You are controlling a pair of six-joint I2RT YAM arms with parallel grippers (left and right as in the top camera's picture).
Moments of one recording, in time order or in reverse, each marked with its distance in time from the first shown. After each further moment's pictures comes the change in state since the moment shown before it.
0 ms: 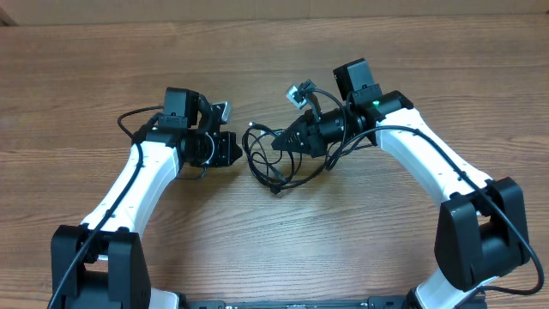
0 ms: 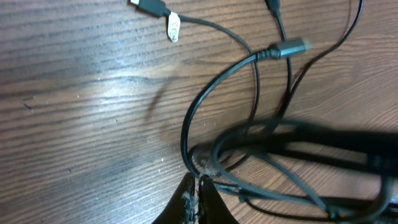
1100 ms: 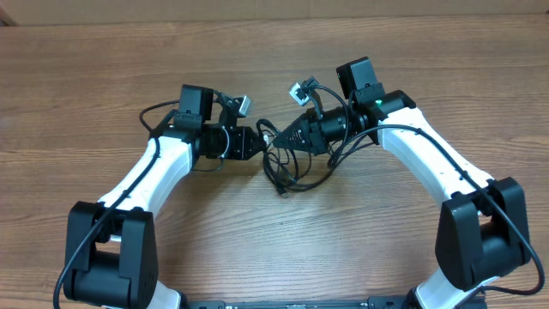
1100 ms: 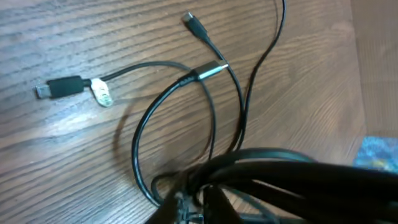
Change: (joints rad) left arm -0.059 0.090 0.000 0.201 0.201 -0.014; right arm -0.005 0.000 0.000 0.004 -0.026 0.024
